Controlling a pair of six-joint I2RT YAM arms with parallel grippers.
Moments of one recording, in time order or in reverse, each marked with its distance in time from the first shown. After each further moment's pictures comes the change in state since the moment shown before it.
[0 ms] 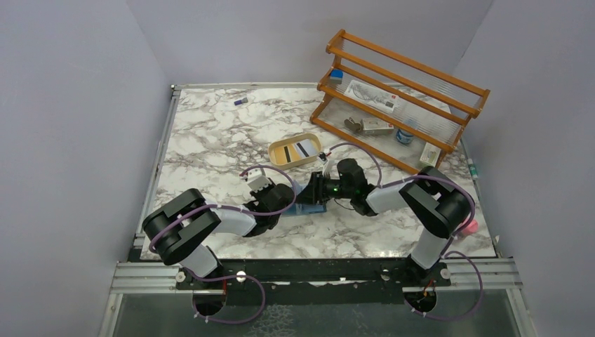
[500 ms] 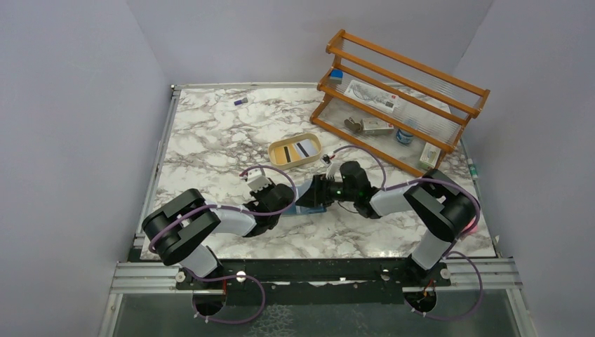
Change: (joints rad) left arm -0.001 -0.002 0.000 -0.001 -0.008 0.000; right arm -0.006 -0.042 -0.046 -0.056 0.054 -0.032
